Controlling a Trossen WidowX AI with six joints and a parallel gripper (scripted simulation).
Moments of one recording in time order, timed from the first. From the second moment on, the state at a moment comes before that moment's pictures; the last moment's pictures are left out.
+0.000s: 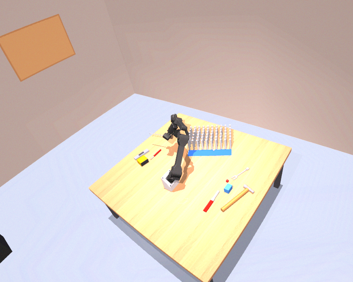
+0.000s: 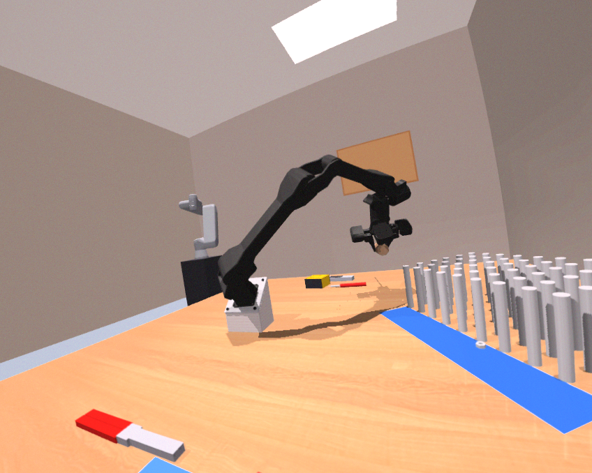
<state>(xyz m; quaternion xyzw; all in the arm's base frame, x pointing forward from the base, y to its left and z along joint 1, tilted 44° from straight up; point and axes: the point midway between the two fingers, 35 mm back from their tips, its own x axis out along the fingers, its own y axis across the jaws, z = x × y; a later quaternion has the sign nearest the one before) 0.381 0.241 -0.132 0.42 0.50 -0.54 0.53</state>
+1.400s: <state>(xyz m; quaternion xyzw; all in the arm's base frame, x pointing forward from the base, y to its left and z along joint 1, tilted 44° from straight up) 0.382 0.211 -0.165 0.42 0.50 -0.54 0.53</state>
